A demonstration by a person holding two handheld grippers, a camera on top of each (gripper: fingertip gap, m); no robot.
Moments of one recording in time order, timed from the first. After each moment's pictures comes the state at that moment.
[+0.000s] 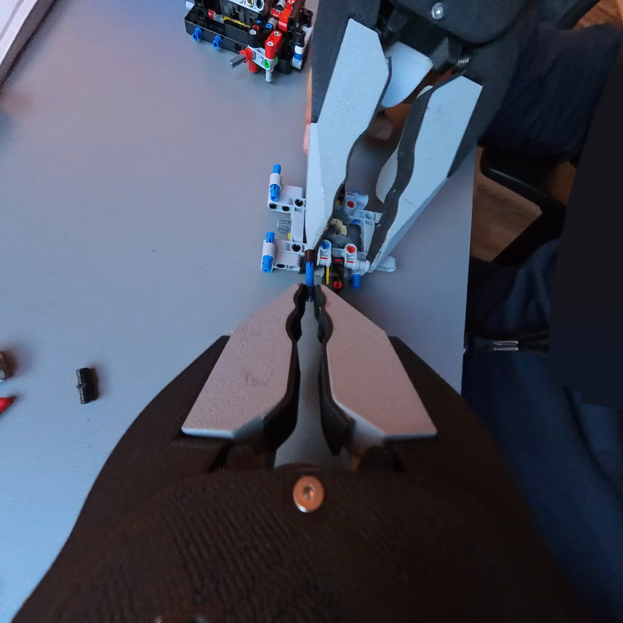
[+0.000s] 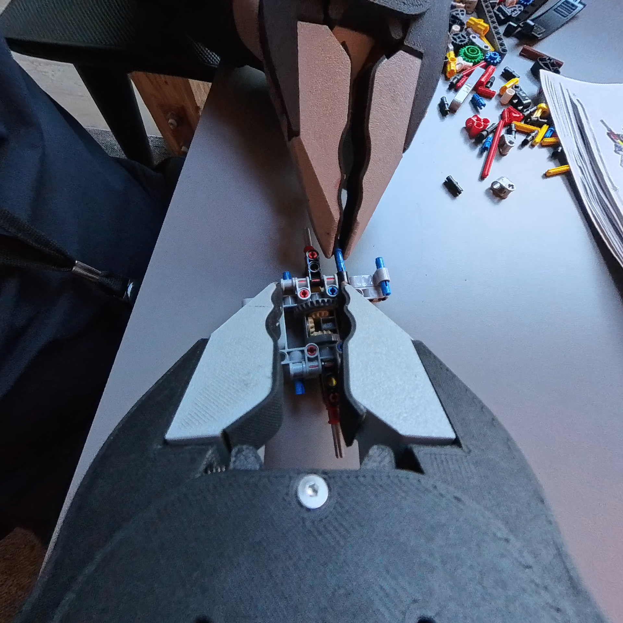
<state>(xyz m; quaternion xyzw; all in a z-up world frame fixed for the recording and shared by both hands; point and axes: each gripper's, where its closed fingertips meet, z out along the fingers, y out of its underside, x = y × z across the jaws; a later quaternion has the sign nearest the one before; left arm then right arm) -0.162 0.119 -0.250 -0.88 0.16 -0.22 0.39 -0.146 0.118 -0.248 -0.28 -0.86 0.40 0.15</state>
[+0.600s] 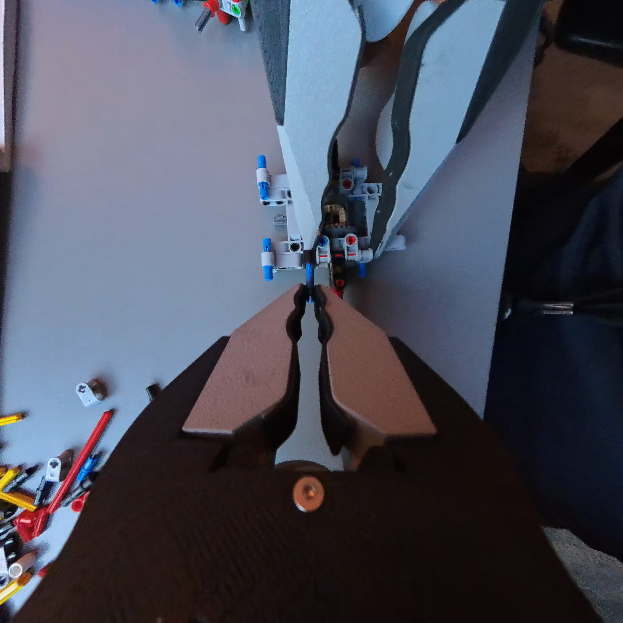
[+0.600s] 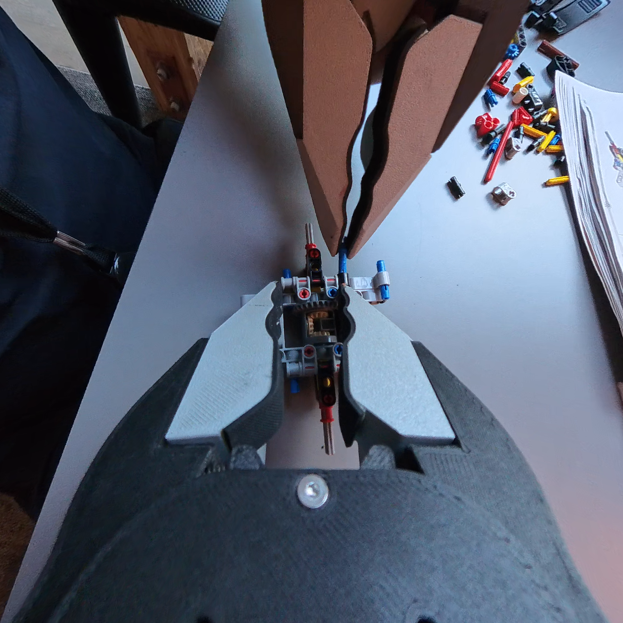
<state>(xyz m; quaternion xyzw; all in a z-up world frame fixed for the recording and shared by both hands) -0.166 0.122 -0.249 -0.91 0.26 -0.10 0.30 -0.146 0.121 -0.249 -0.24 -0.89 0.36 0.16</state>
